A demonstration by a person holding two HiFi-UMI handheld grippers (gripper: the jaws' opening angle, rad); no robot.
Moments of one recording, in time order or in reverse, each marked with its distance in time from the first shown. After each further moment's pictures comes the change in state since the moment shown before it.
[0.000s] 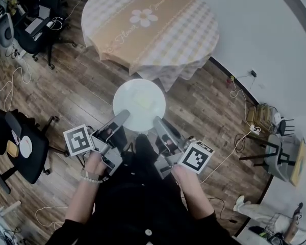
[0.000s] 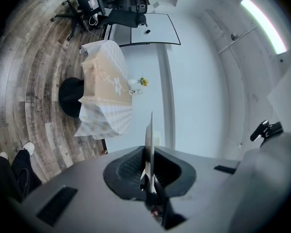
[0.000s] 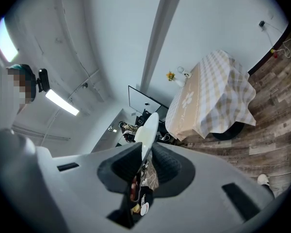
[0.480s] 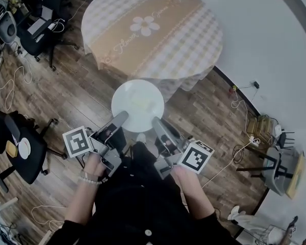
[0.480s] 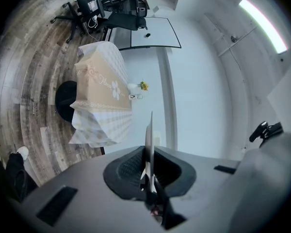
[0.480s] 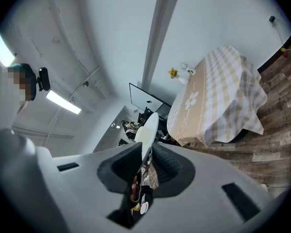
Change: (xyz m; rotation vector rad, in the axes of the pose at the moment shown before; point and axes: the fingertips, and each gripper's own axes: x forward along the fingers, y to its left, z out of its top) left arm 0.044 -0.001 0.026 0.004 -0.064 0.000; right arm 0.028 -0.021 0.045 -0.014 0.054 0.051
